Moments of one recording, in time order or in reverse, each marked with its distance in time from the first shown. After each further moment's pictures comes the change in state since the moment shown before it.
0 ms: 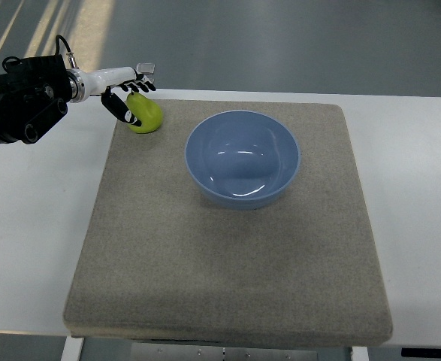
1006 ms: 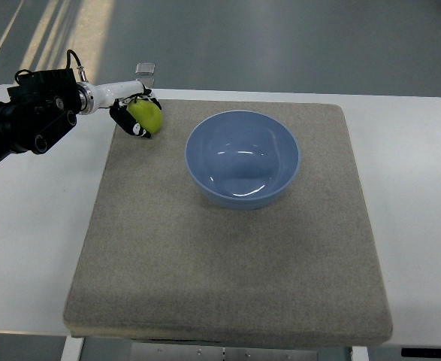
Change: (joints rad) left arm 0.015 -0.024 -0.003 0.001 0.001 -0.002 0.005; right arm 0.000 0.000 0.000 0.000 0.000 0.000 0.000
